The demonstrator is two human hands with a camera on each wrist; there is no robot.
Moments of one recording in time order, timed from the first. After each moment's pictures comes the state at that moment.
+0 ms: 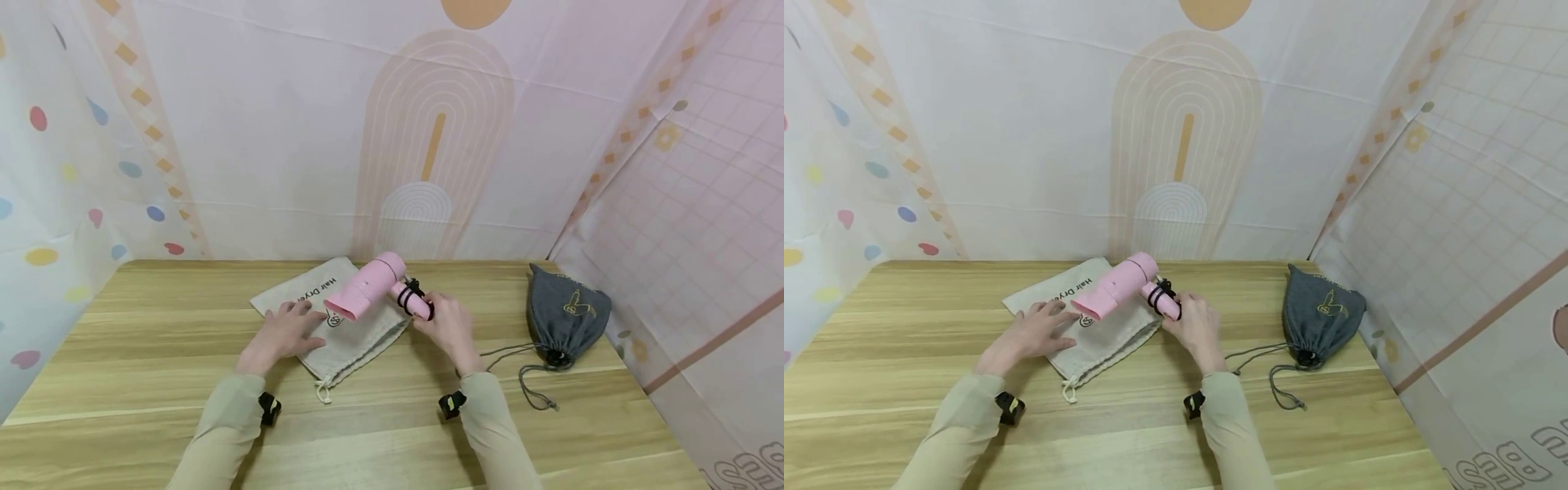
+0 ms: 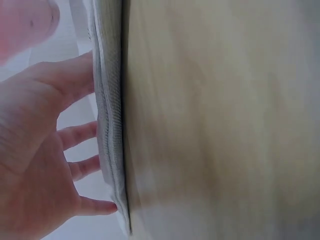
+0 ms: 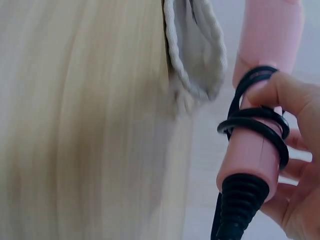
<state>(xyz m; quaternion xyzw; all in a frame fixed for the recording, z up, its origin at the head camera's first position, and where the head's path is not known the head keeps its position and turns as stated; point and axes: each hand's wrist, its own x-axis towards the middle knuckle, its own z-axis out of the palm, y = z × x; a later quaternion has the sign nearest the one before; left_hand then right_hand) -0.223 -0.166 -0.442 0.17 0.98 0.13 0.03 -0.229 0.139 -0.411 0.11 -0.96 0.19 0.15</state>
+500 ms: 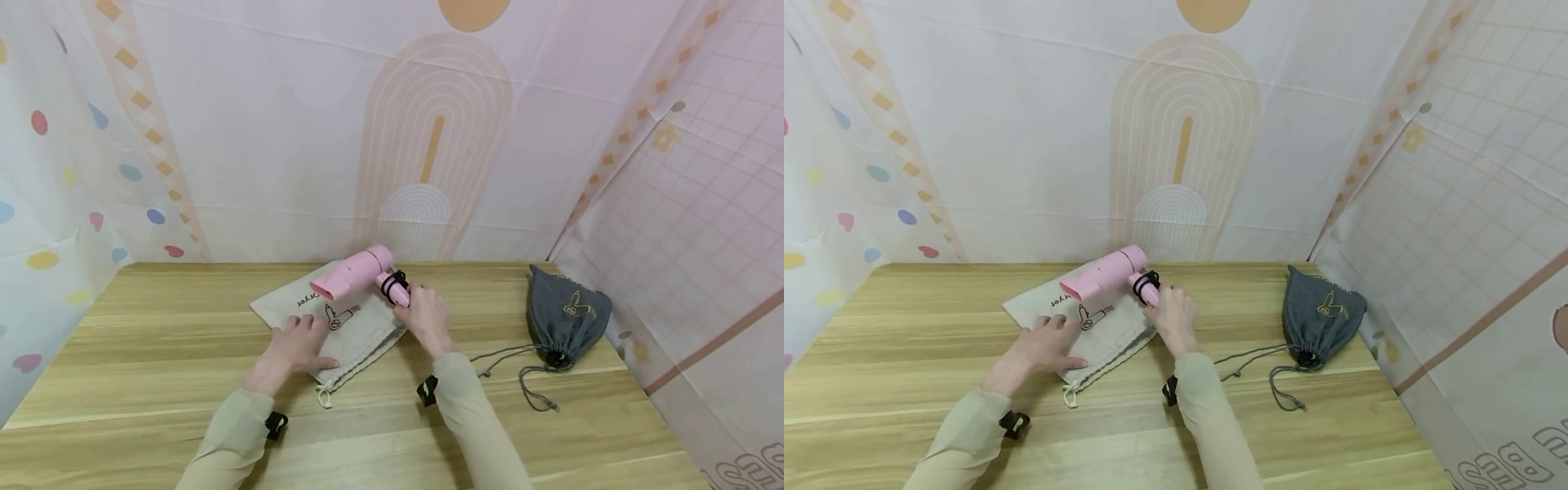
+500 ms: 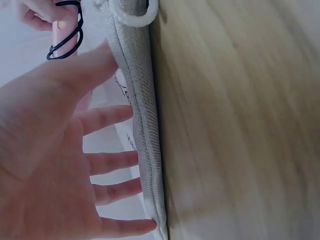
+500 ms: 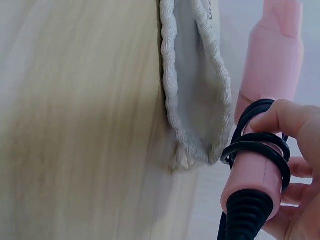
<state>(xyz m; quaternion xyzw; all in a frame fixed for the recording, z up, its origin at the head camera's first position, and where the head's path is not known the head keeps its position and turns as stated) -0.200 -0.140 -0.432 0.14 0.98 0.08 0.05 -0.249 0.094 -0.408 0.05 -0.98 0.16 0.13</state>
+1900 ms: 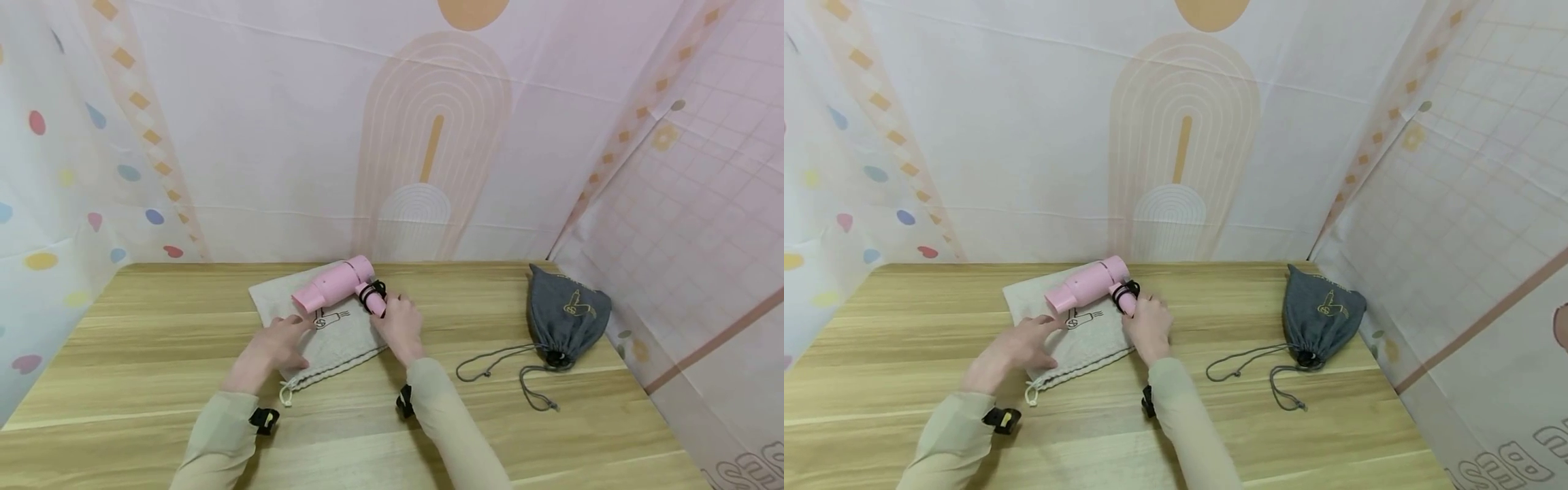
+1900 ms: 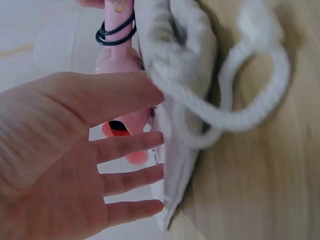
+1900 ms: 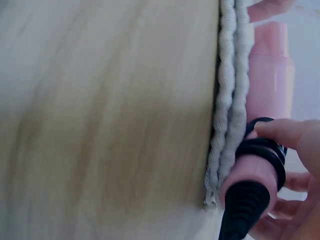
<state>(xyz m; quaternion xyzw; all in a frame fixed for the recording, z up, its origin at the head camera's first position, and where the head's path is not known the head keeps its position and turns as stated) -0.199 -0.166 -0.421 0.14 0.98 0.13 0.10 -0.248 0.052 -0.437 0.02 -0.98 0.16 0.11</state>
